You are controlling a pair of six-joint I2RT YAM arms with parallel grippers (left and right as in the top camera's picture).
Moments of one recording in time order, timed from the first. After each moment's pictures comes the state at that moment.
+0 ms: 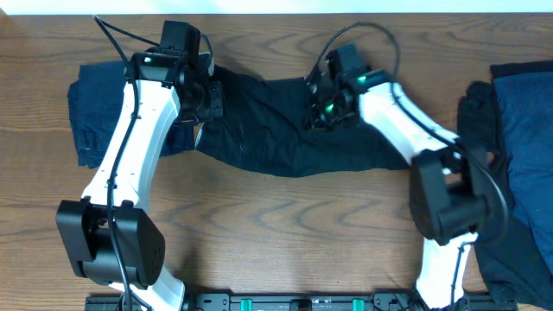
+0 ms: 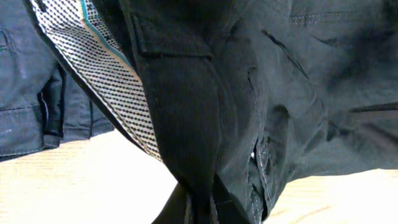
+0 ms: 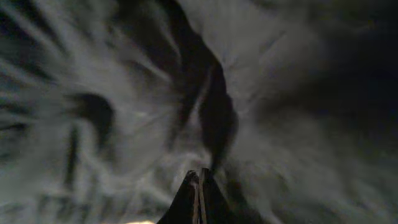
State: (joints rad) left arm -0.13 1.78 1.61 -1.12 0.15 -0.22; right arm 0.39 2.12 1.55 -0.71 -0.50 0.25
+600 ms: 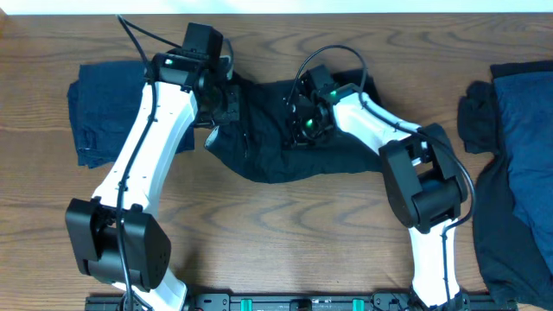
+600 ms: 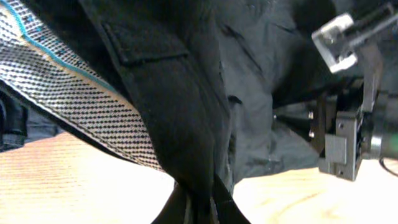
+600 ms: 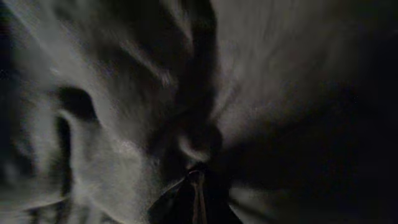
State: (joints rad) left arm -0.23 1.78 1.63 -1.14 0.15 -0.25; right arm 0.44 2.22 1.56 -0.65 -0.58 0.27
